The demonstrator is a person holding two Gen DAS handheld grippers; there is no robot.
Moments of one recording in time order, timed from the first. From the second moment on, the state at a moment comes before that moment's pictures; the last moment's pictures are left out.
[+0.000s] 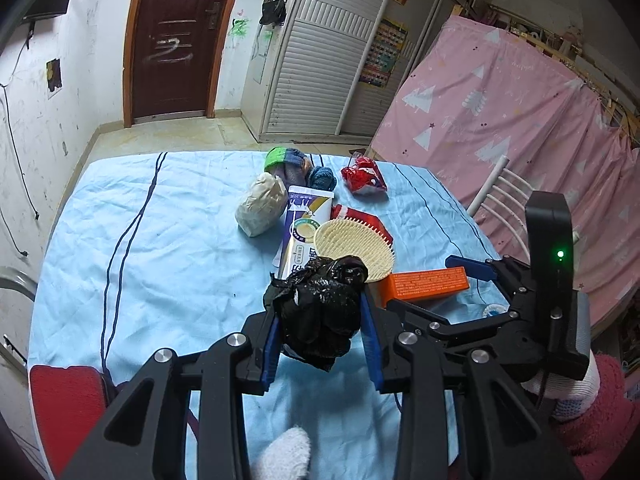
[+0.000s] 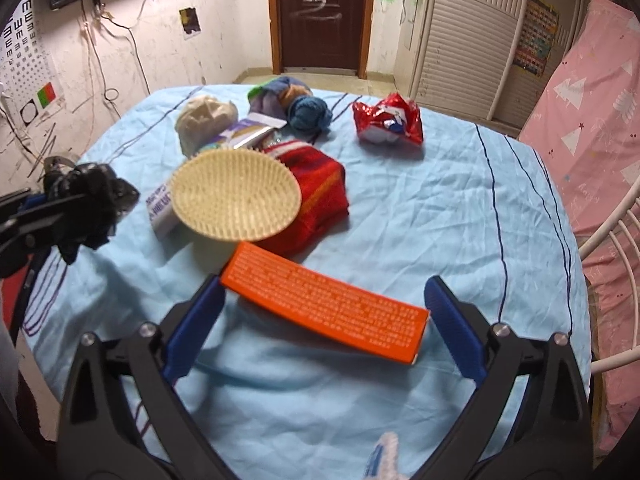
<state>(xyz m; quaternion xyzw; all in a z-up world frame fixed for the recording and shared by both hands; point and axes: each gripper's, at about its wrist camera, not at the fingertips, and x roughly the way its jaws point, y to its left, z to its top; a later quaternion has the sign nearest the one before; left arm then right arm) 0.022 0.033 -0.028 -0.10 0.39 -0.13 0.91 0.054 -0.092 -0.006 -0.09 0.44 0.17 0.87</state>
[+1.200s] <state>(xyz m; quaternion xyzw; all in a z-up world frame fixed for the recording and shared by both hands) 0.023 -0.044 0.006 -0.02 0.38 -0.13 0.92 0.041 -0.193 0.037 0.01 0.36 0.15 0.92</state>
